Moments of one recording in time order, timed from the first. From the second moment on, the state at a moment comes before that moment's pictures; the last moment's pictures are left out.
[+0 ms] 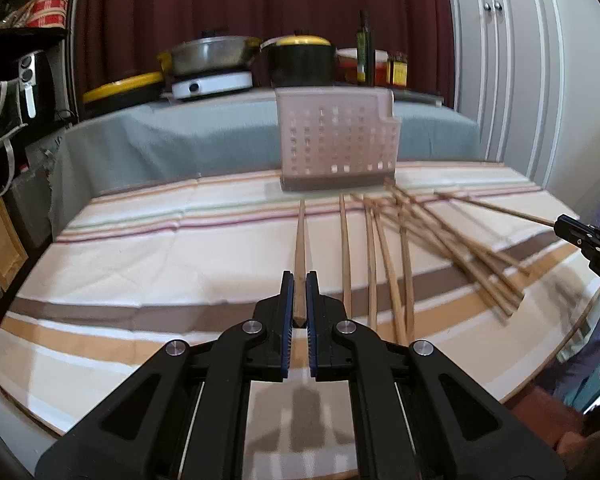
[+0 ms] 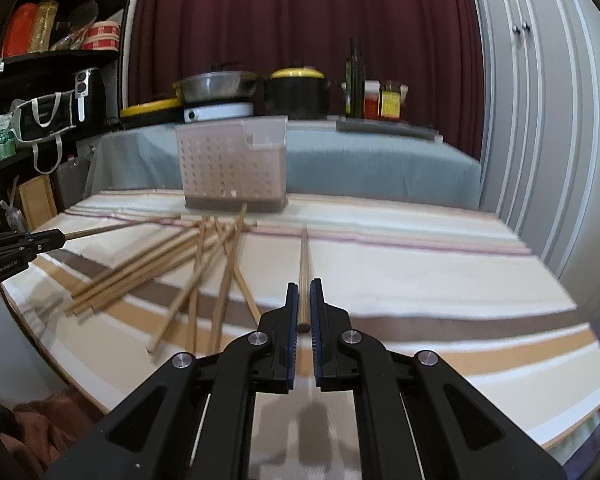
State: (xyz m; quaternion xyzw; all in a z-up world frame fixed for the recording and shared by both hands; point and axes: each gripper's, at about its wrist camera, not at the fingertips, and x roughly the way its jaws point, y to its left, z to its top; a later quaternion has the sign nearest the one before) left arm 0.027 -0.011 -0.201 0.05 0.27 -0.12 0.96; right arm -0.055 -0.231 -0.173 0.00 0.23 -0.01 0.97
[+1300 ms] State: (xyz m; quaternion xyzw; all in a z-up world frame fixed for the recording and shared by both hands) left arm 0.069 0.015 -0.078 0.00 0.18 -0.09 0.98; right arm 0.020 -0.238 -0.061 0.01 0.16 -0.02 0.99
